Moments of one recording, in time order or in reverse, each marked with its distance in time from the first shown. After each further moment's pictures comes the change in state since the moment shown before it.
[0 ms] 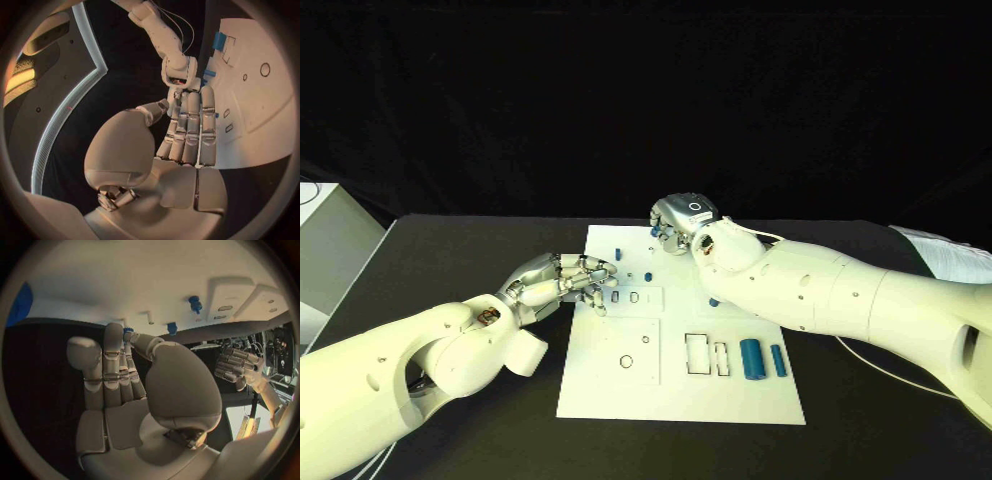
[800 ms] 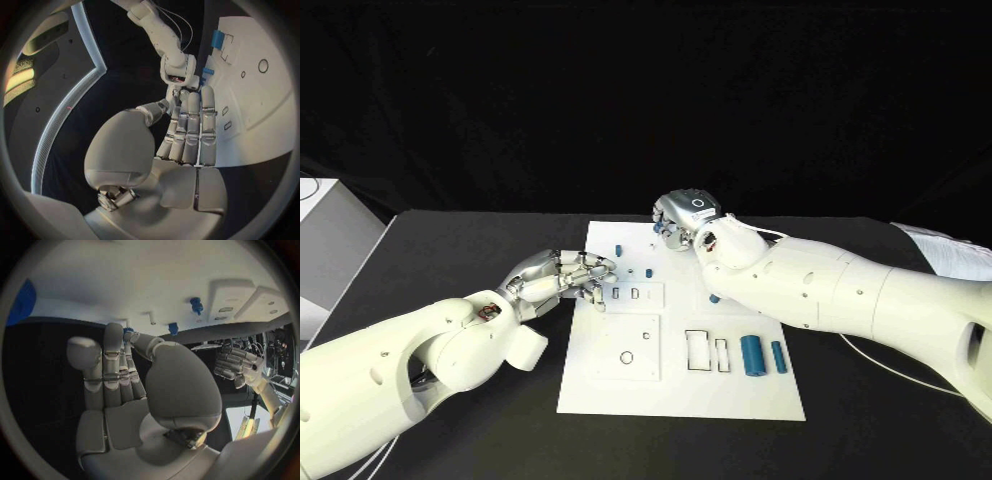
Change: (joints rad) left arm 0.000 0.005 0.000 -0.015 -0.001 0.001 -0.003; left_hand 0.000 0.000 0.000 0.000 0.000 0.000 0.000 0.000 0.000 0.000 0.000 0.000 0.000 0.000 0.000 -0.004 0.000 0.000 0.000 0.000 0.000 -0.002; right arm -0.001 -0.013 -0.001 0.013 -0.014 -0.013 -0.013; right_hand 0.000 0.000 0.000 0.000 0.000 0.000 0.000 -0.001 0.000 0.000 0.000 0.000 0.000 0.000 0.000 0.000 0.000 0.000 0.000 0.000 0.000 0.000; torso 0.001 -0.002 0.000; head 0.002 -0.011
